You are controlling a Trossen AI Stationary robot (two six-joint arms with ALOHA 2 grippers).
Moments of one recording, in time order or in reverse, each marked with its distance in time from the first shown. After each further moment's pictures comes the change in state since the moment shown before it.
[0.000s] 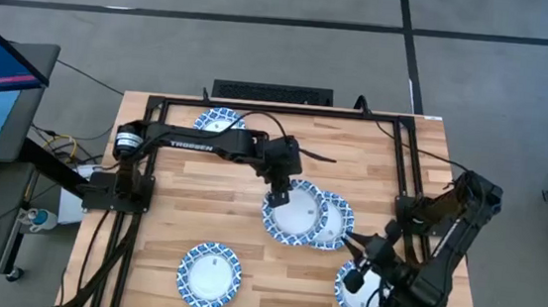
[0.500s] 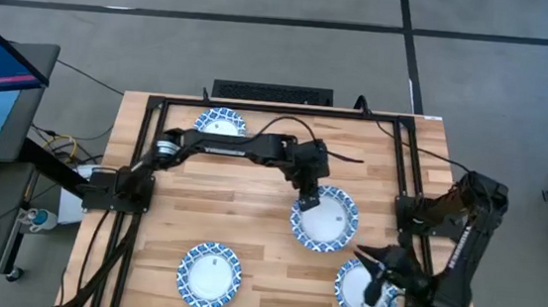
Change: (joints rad) left arm -0.002 0.314 0.392 -0.030 0.112 -0.120; right arm 0.175 -0.029 -0.111 0.004 -0.012 0.255
